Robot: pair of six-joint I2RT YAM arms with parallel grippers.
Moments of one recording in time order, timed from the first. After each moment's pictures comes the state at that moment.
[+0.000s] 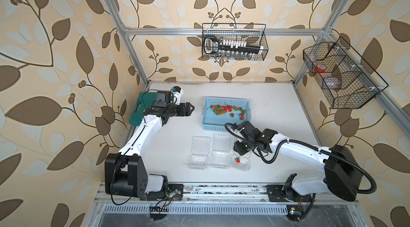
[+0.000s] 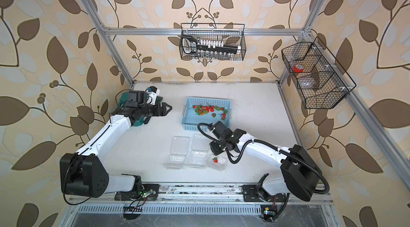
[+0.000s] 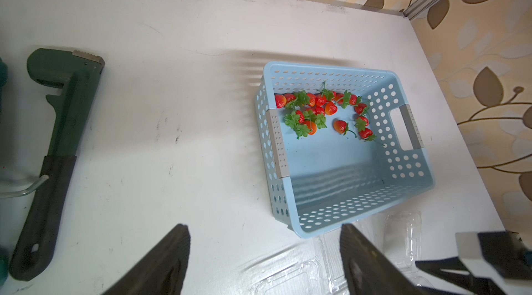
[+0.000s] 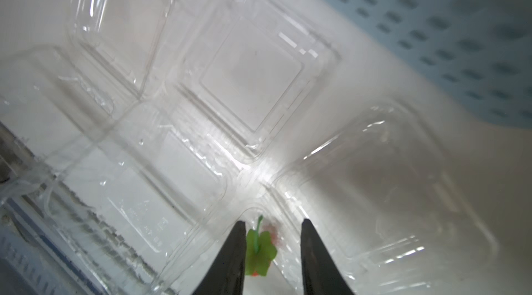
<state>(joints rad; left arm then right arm) -0.07 1.35 1.06 -0.47 0.44 -0.15 0.73 1.38 0.85 -0.57 -0.05 0.31</state>
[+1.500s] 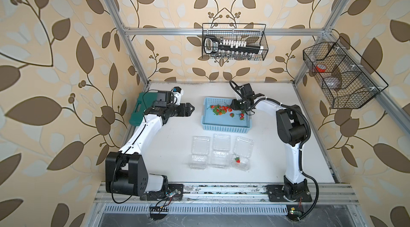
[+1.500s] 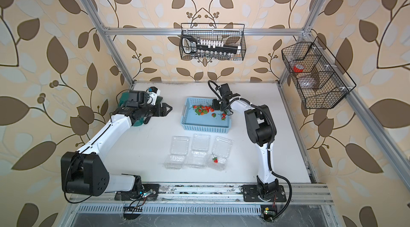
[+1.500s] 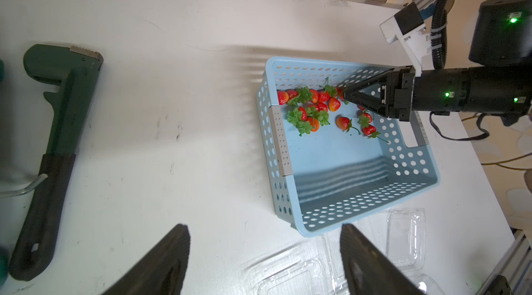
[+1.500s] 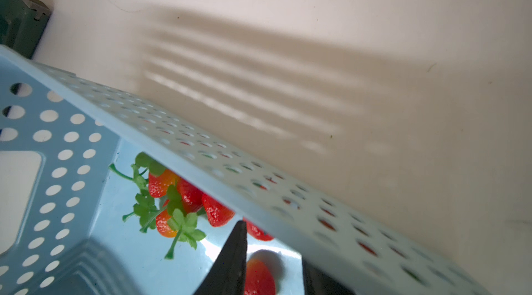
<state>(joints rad) -0.07 1.36 1.06 -0.48 0.43 -0.13 0.33 2.16 1.60 -0.39 -0.20 0.24</state>
